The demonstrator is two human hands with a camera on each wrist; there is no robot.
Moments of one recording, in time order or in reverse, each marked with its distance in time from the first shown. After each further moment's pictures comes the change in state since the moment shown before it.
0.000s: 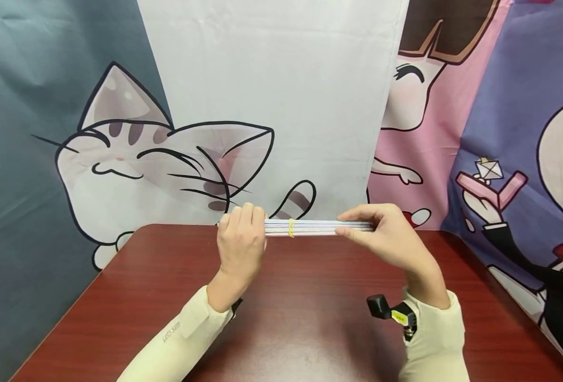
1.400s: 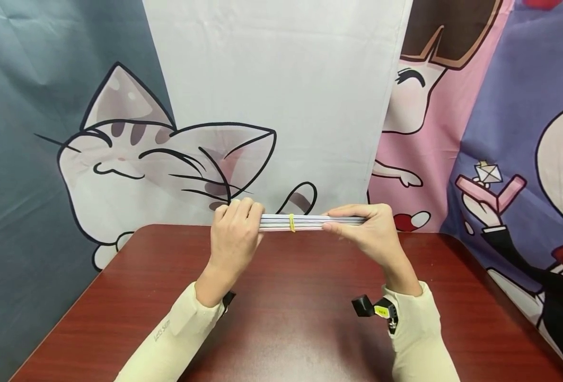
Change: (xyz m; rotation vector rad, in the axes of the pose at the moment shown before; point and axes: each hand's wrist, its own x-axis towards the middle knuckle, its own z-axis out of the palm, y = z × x) left_hand 0.009 -0.027 -0.006 -0.127 -0.088 0.094; right_hand 0.018 0.019 0.025 0.344 0.207 -0.134
